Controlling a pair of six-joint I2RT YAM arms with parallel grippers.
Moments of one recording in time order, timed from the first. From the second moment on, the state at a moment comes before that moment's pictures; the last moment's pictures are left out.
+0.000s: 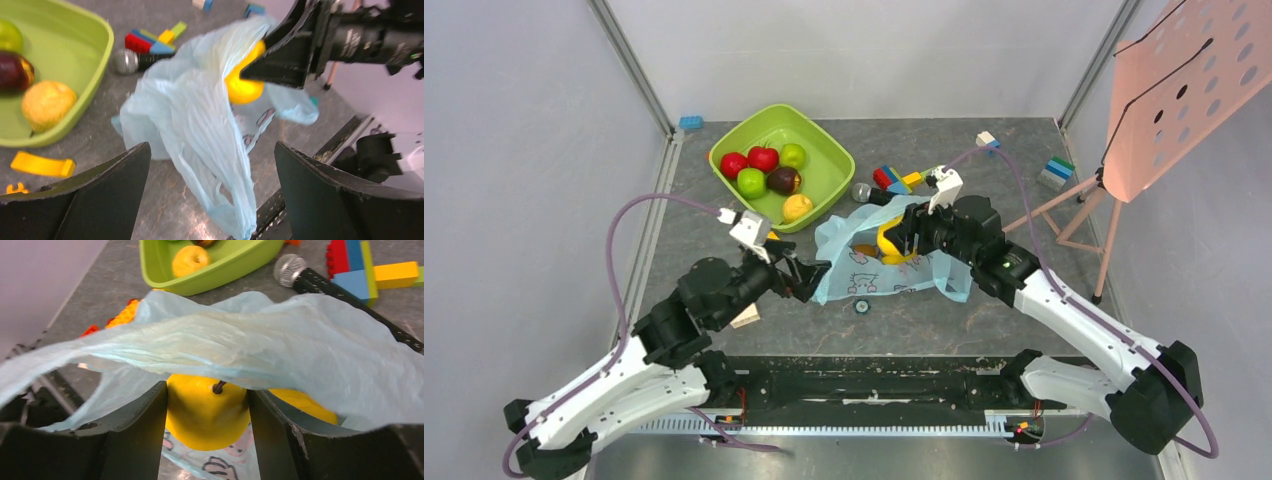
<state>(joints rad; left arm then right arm) -0.93 0.60 0.74 -0.30 -0.23 -0.36 0.63 1.08 0.80 -0.07 -0.08 0.31</state>
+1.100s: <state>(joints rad) -0.93 0.72 0.67 0.29 0.12 -0.05 0.63 1.06 1.07 0.10 -0.57 0.63</state>
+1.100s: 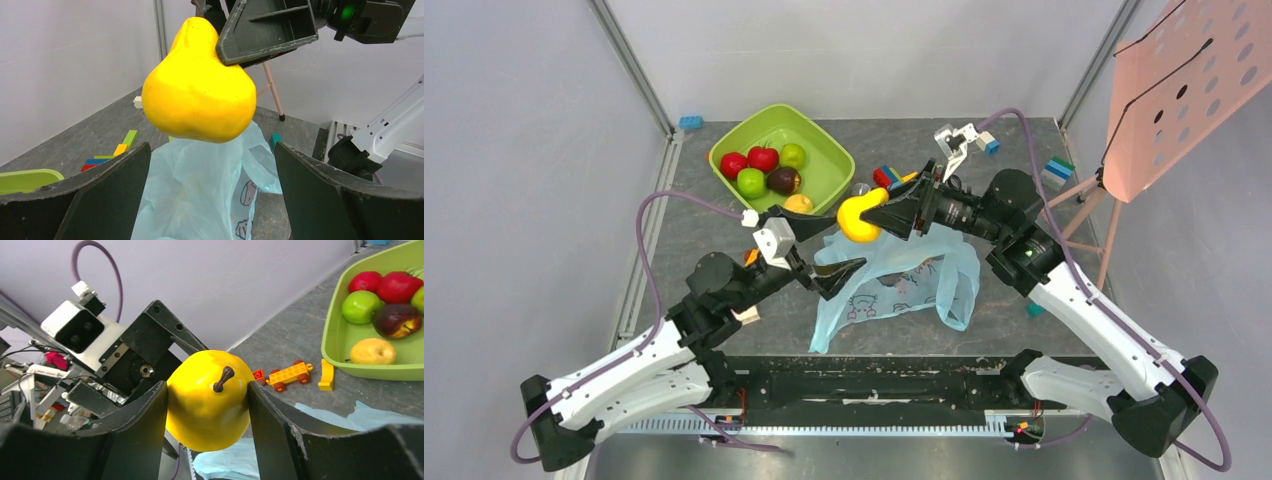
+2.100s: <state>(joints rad) -0.94 0.87 0.73 0.39 0.09 -0.05 0.61 1.07 0.99 0.24 -0.66 0.71</state>
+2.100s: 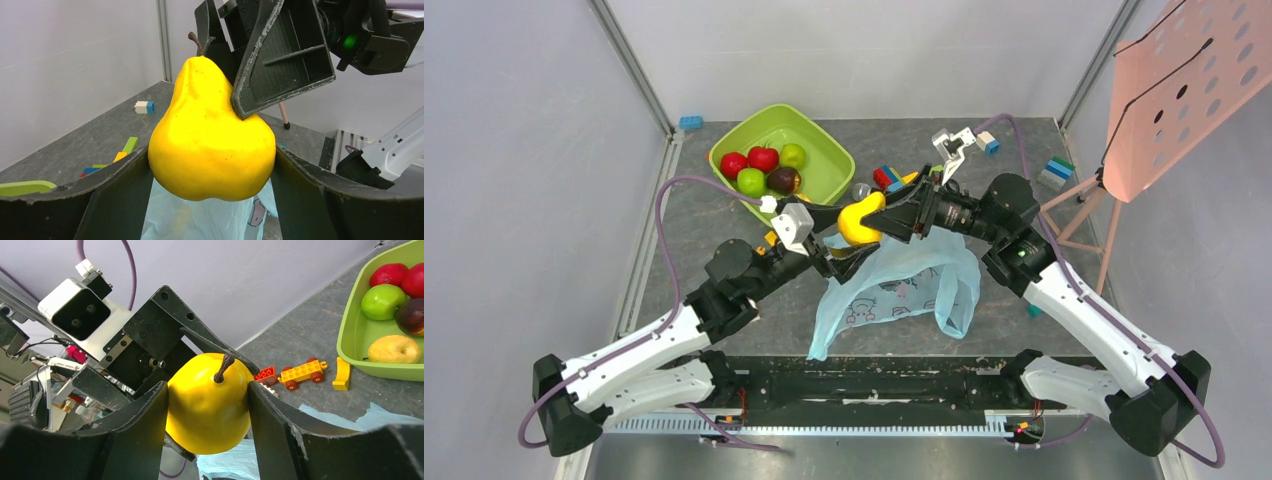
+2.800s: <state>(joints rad) -0.68 1.01 0.84 0.21 -0.17 -0.23 0.62 0.85 1.00 -0.06 -0.10 0.43</state>
